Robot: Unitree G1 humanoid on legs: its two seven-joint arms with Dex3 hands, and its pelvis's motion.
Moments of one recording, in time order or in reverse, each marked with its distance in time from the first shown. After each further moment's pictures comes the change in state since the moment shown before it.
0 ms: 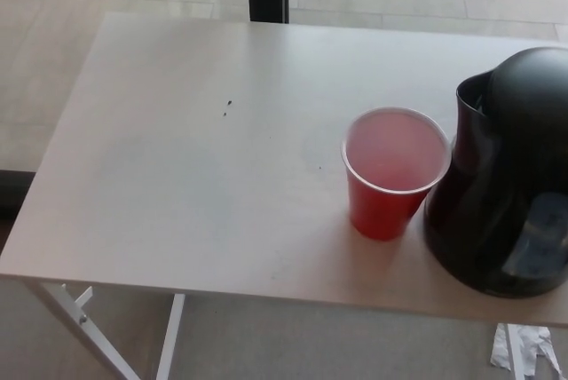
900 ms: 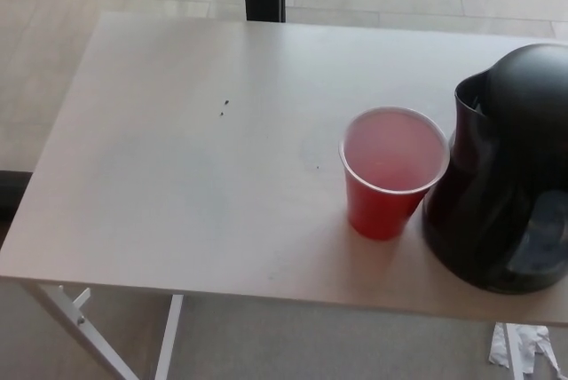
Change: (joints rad) left_arm -0.007 0.011 -0.035 0.021 -0.011 -0.025 0.000; right_arm 0.020 0.000 0.332 0.000 -0.154 0.058 0.109
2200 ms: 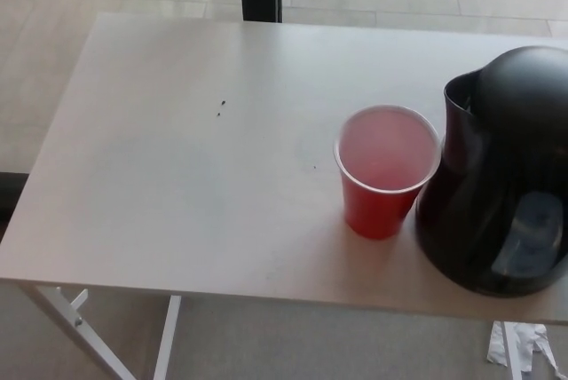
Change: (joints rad) left_arm 0.005 0.024 -0.045 0.009 -0.011 -0.012 0.003; right_arm 0.039 0.341 -0.108 -0.204 -0.099 0.043 -0.213
